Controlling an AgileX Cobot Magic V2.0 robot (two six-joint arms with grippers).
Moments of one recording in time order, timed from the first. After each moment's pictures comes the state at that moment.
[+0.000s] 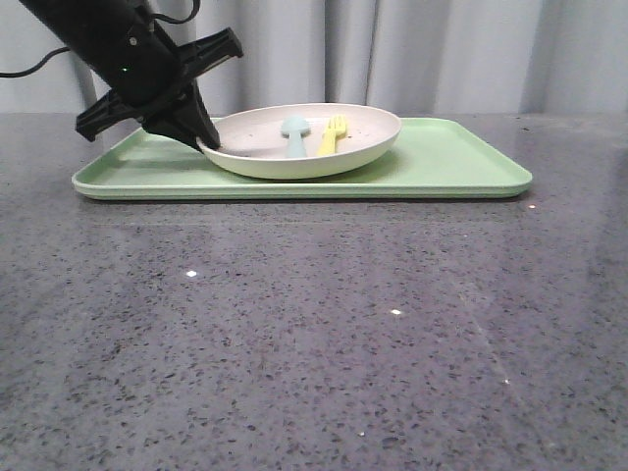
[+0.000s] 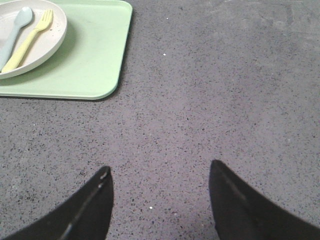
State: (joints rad) left arm -0.29 1.97 -1.54 -0.57 0.57 -0.05; right arm 0.08 0.46 -0.75 0.04 0.87 0.04
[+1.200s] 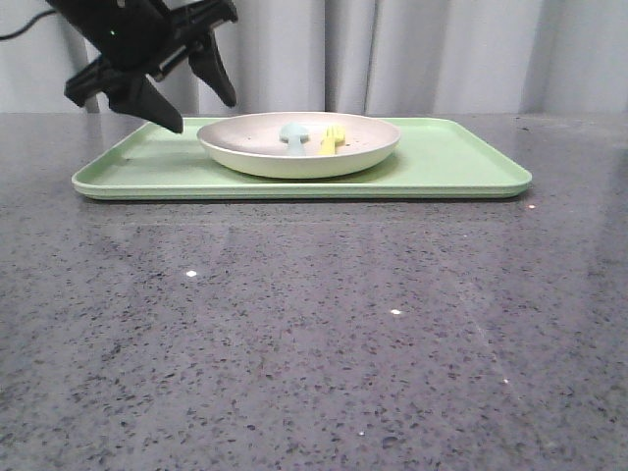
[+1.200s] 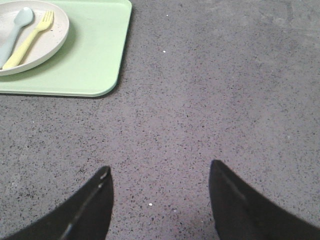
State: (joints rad) left arm -0.27 1.88 -1.54 -0.52 0.60 -0.05; right arm 0.08 0.46 -0.75 0.04 0.88 0.04
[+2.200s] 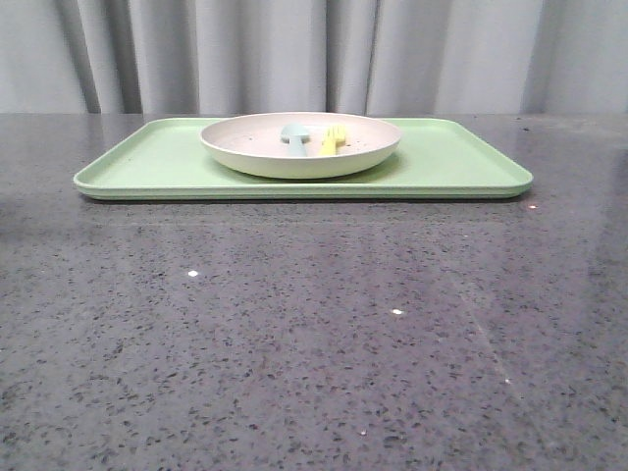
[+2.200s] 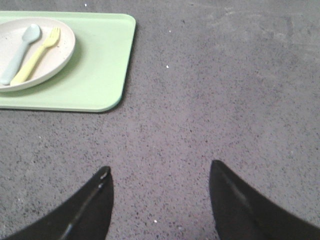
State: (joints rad) left arm -0.05 1.06 -0.93 -0.13 0.67 -0.05; right arm 0.08 0.46 -0.75 0.05 0.83 0.04
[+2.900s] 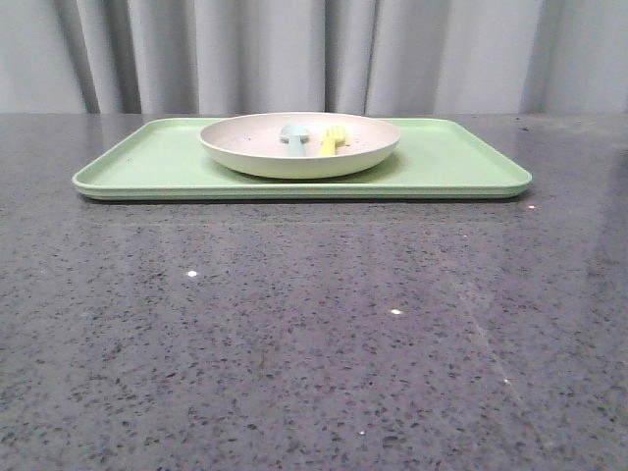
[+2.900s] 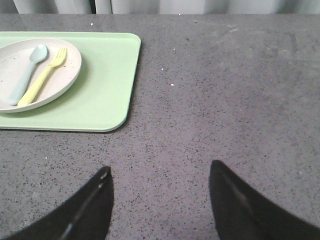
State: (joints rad) left arm -0.04 0.57 -0.64 -0.12 0.66 -0.05; right arm 0.08 0.55 -0.79 0.07 0.77 0.04
